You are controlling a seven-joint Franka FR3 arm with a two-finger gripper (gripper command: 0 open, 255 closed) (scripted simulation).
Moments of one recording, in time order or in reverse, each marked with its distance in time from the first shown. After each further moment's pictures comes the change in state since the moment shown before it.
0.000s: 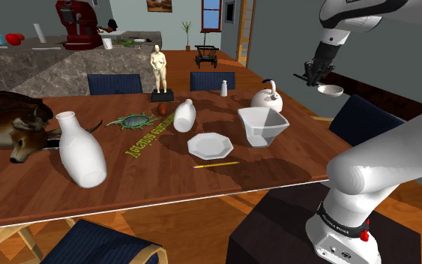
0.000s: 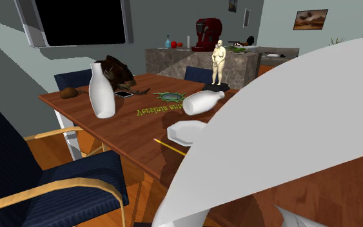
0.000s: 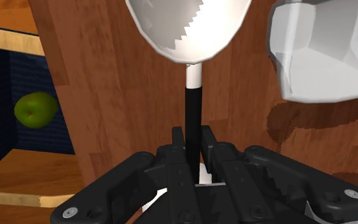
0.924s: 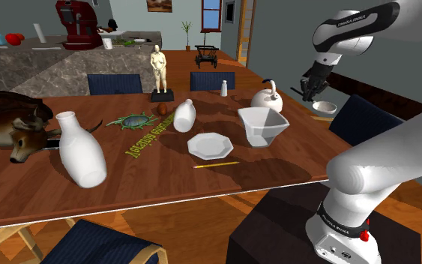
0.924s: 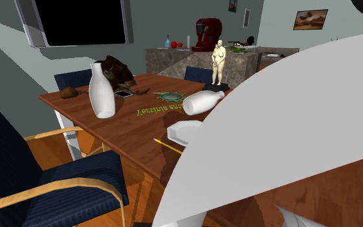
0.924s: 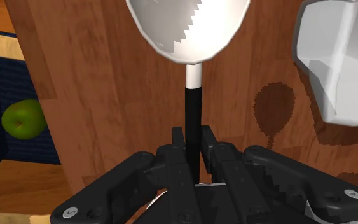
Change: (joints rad) arm -0.009 0.012 -0.029 -0.173 -0.010 0.184 -0.020
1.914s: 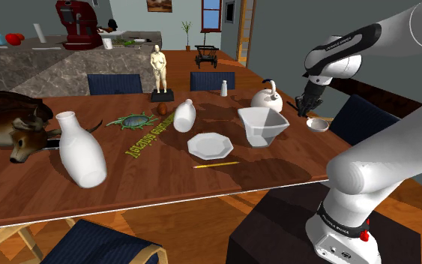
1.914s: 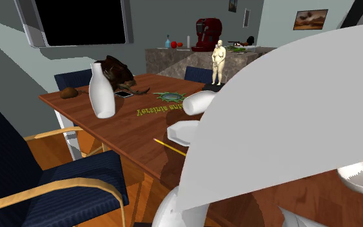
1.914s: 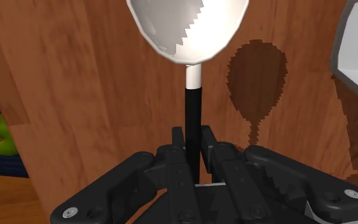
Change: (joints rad) arm 0.004 0.062 -0.035 -0.158 0.005 0.218 -0.024
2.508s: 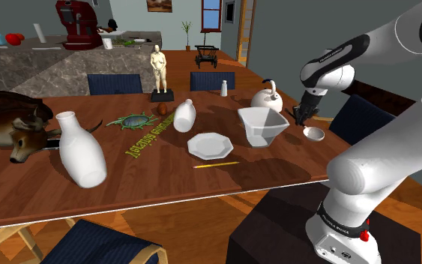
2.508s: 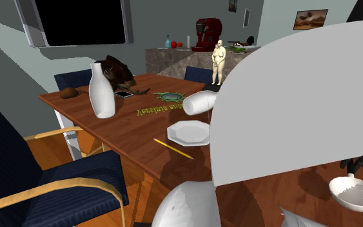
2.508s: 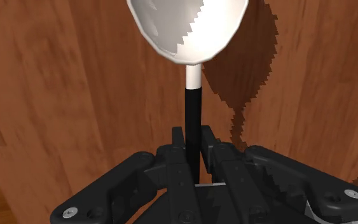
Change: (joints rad) arm 0.012 0.069 -0.028 -0.069 0.021 0.135 -0.028
